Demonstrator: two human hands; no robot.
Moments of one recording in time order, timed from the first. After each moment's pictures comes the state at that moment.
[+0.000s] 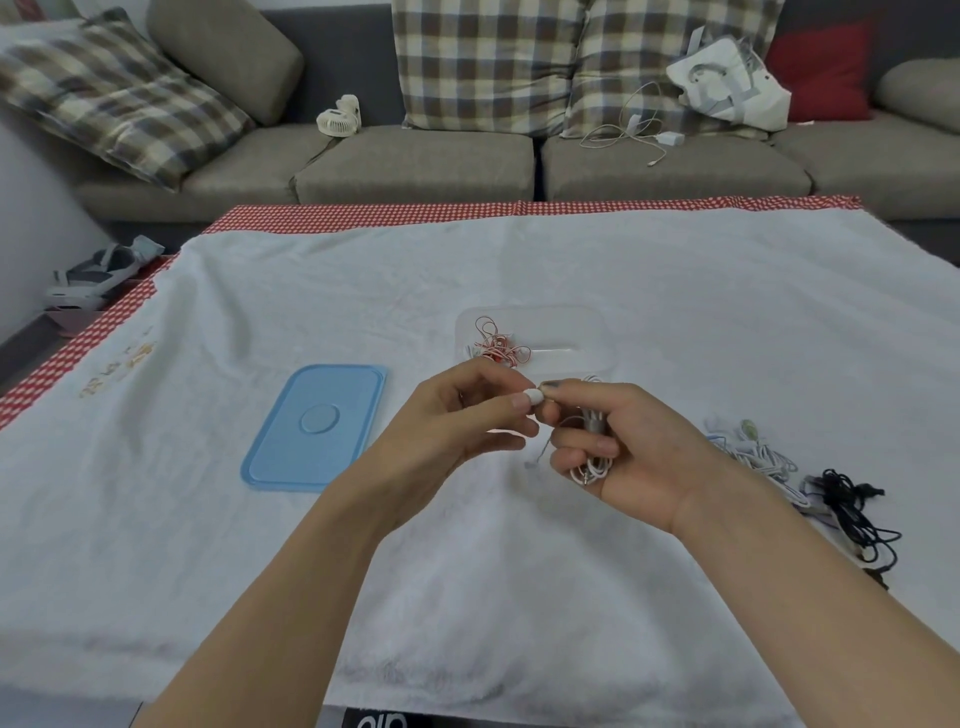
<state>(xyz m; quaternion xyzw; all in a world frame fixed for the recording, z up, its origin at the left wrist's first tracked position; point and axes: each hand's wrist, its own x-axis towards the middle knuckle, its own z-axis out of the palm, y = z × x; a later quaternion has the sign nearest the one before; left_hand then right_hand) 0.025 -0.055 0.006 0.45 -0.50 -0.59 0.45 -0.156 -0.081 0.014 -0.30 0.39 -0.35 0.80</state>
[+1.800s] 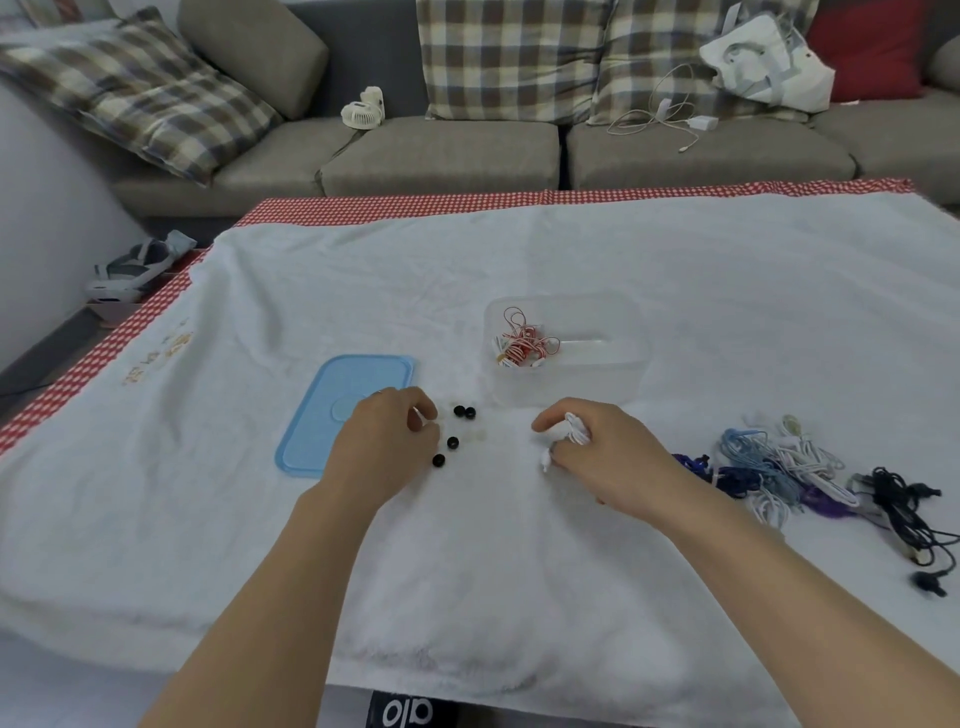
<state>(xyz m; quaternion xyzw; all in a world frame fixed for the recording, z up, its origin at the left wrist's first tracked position) 0.098 -0.068 -0.050 0.76 -0.59 -0.16 0.22 -0.137 -0.087 -0.033 -0.68 0.56 -0.19 0.44</state>
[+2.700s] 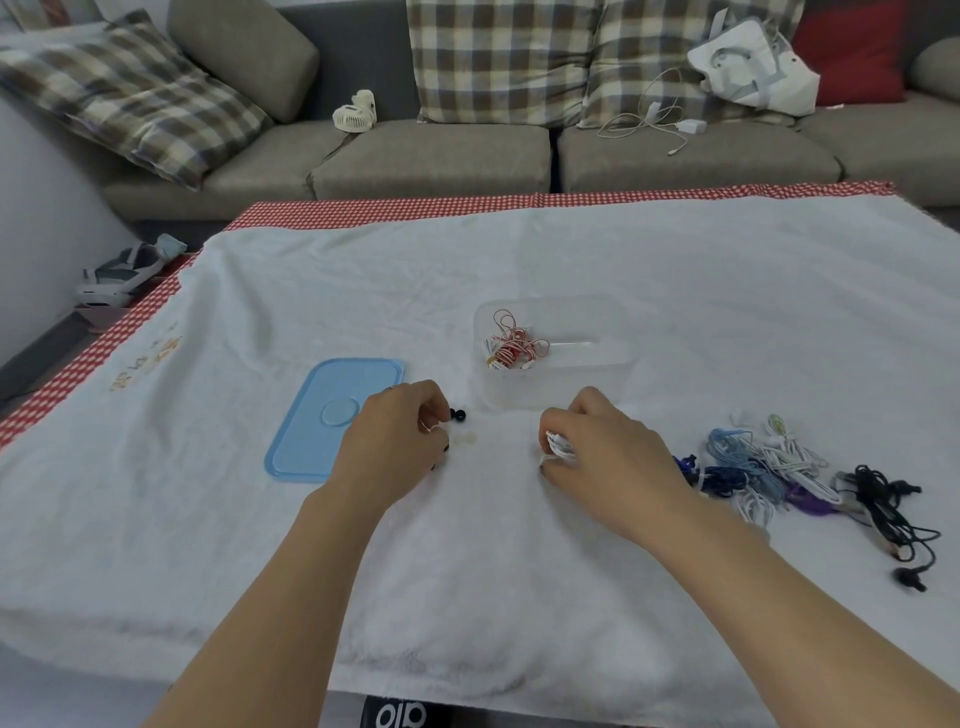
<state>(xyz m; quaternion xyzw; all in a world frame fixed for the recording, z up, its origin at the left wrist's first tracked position) 0.077 -0.066 -0.035 0.74 -0.61 -0.18 0.23 -0.143 -0.082 -0.038 -0.82 0.54 -0.12 0.15</state>
